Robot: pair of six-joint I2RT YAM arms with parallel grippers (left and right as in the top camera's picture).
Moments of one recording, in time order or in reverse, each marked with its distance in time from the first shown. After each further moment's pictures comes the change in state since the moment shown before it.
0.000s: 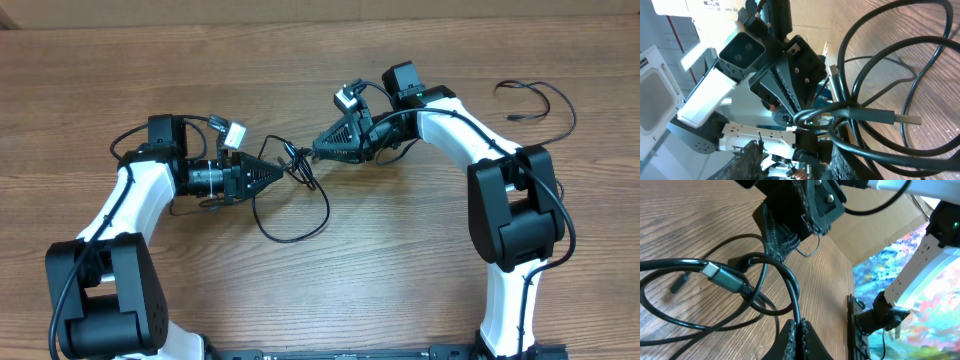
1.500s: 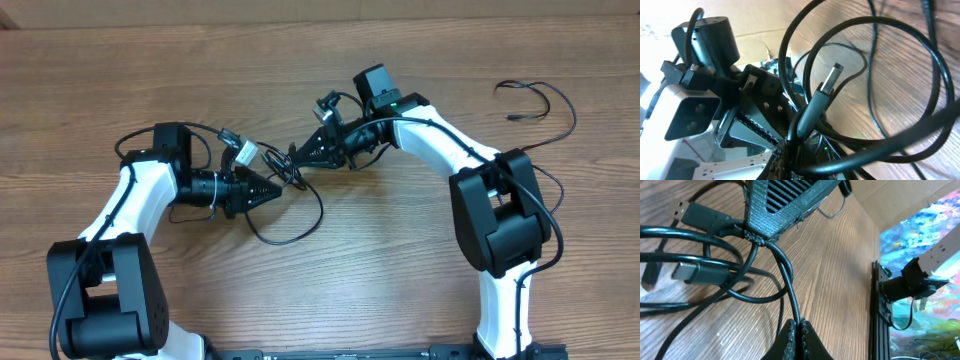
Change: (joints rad) left arm -0.015 0.000 0.000 -0.172 -0.212 0.190; right arm 0.102 0.000 -0.001 0.150 0.264 0.384
